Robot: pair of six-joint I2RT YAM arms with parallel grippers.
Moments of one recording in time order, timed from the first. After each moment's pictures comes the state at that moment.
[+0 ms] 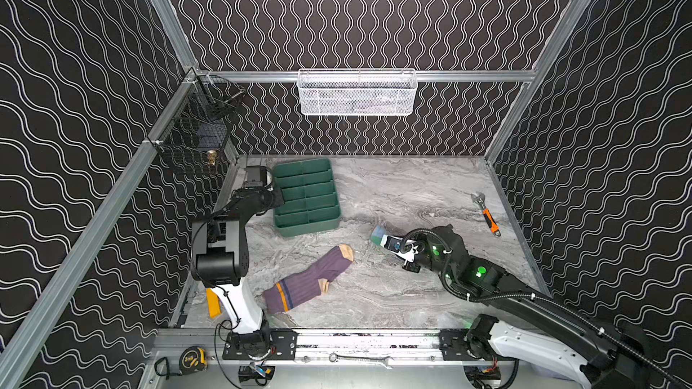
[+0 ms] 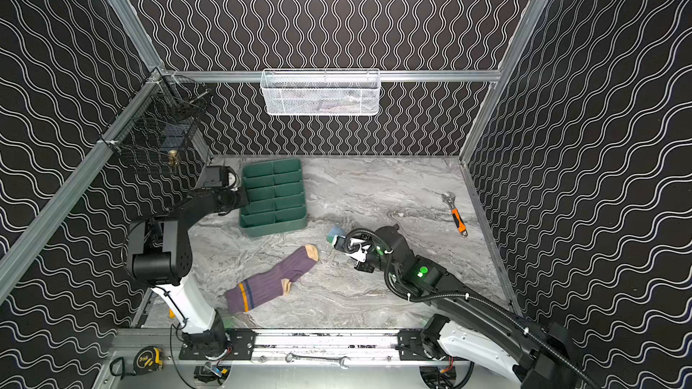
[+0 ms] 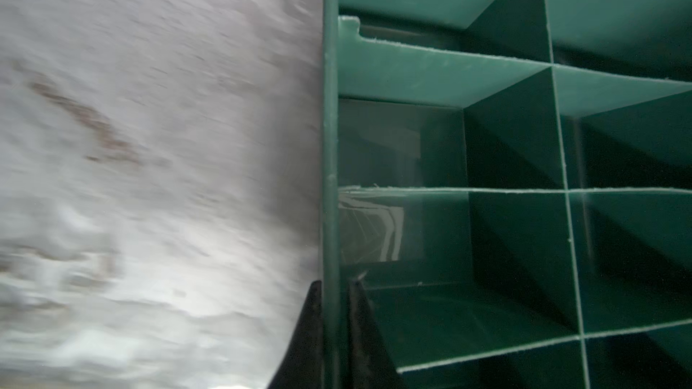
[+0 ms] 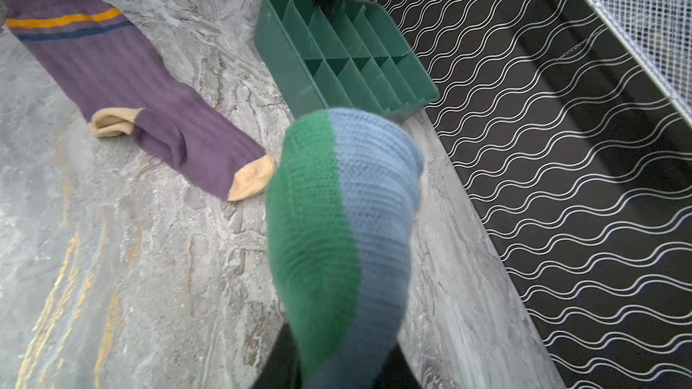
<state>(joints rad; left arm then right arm) 0.03 1.82 1.20 -0.31 0.09 -0.23 0.82 0.97 0.68 -0.18 0.00 -0.65</state>
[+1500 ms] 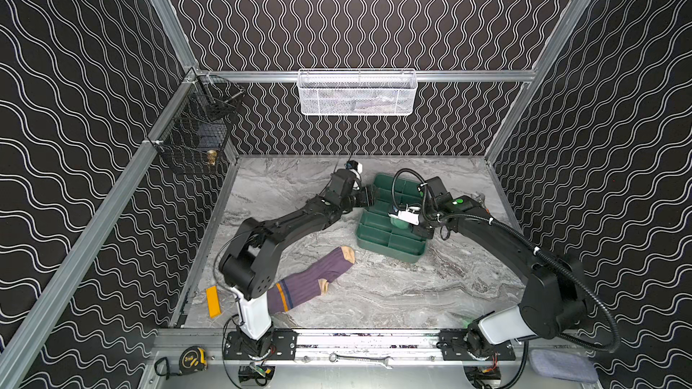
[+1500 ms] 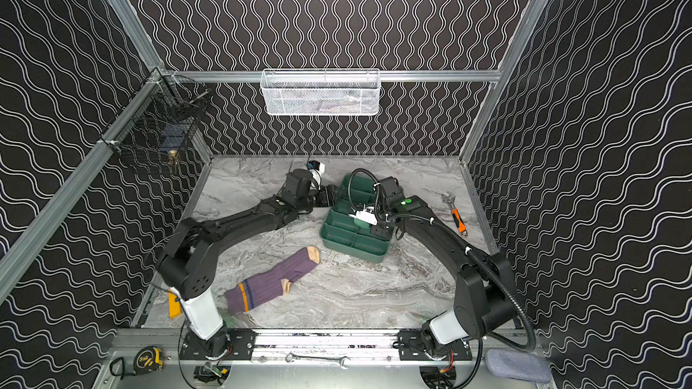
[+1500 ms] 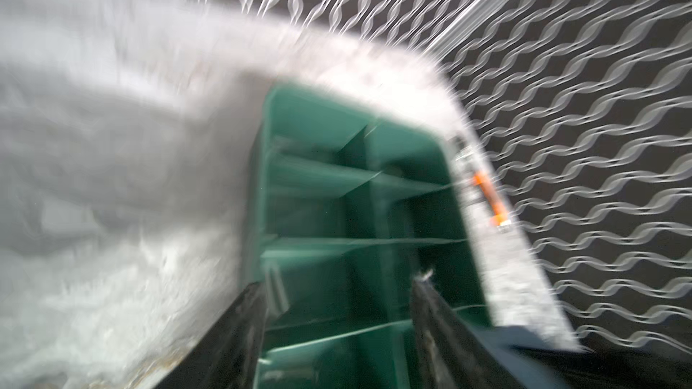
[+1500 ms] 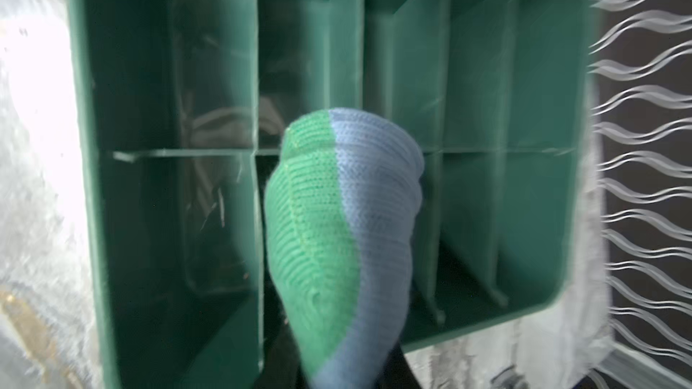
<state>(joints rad) -0.60 1.76 1.25 0.08 0.15 -0.54 0.44 1.51 1.15 -0.75 -0.03 -0.88</state>
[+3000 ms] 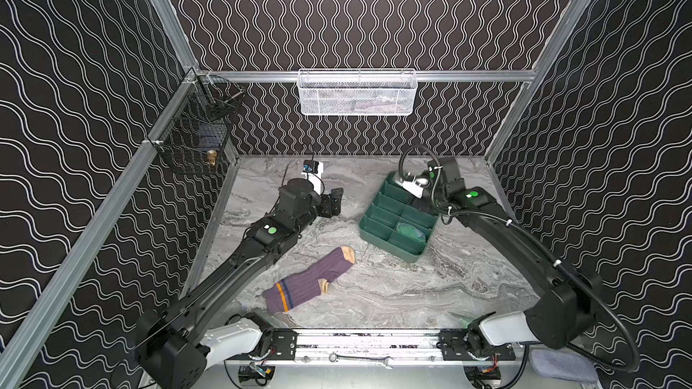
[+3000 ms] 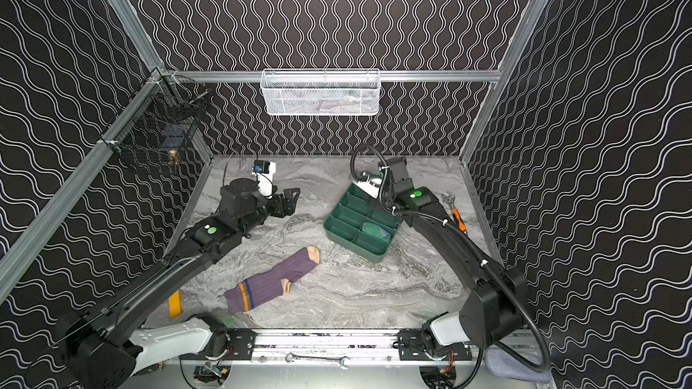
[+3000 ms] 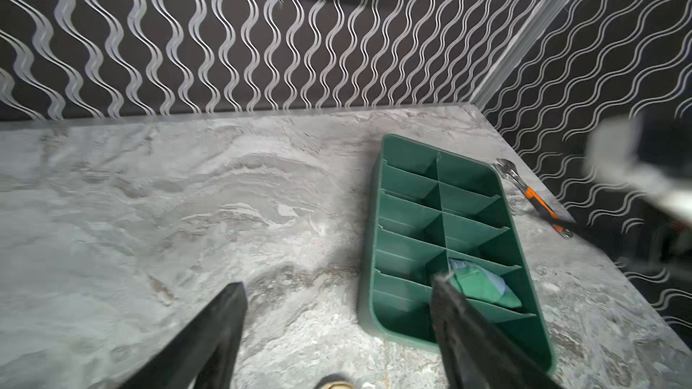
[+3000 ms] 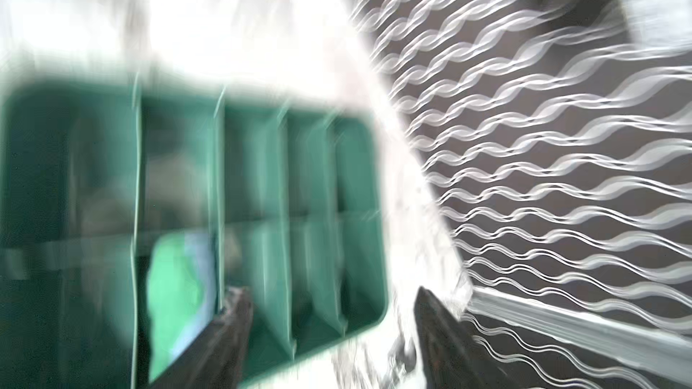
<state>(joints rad) -0.57 1.12 1.03 -0.29 -0.16 -0.30 0.45 1.41 1.33 -0.52 0.06 -0.65</state>
